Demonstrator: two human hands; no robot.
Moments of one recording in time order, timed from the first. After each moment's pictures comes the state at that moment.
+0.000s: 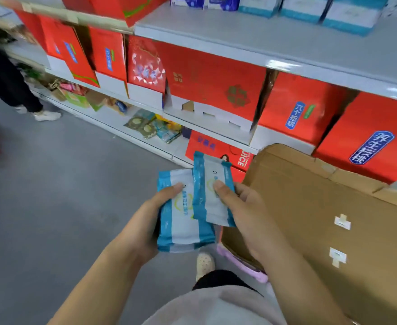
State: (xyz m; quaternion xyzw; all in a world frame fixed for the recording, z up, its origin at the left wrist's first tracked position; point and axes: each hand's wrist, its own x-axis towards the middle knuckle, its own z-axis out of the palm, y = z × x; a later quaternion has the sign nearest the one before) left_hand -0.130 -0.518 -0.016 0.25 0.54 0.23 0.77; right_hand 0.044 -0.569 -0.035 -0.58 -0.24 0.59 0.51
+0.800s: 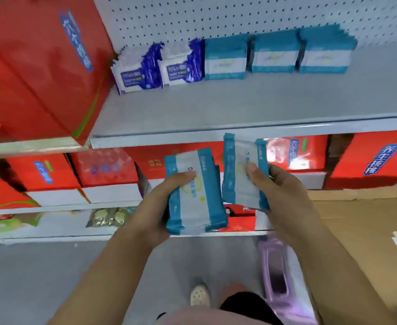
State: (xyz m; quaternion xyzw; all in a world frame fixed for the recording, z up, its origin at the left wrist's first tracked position) left_hand -0.089 -0.089 0.029 0.43 0.37 0.07 0.82; right_hand 0.055 -0.245 0.010 -0.64 -0.10 0.35 0.68
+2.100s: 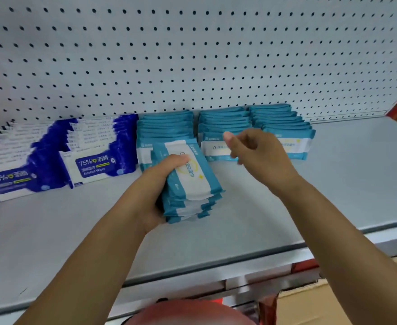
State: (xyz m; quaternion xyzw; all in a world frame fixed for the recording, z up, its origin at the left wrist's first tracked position) left_hand 0.228 0.051 0.061 0.47 0.31 0.03 0.82; right_hand 0.385 -0.097 0.061 -0.84 -0.26 0.09 0.47
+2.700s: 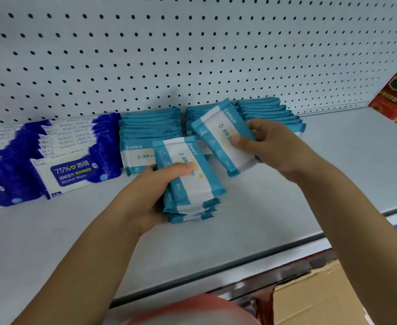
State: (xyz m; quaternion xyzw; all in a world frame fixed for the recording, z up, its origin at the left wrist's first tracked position) left_hand 0.249 0.064 0.044 0.51 0.28 -0.03 0.81; right_hand 0.416 -0.116 0.069 -0.80 -0.24 0.18 0.51
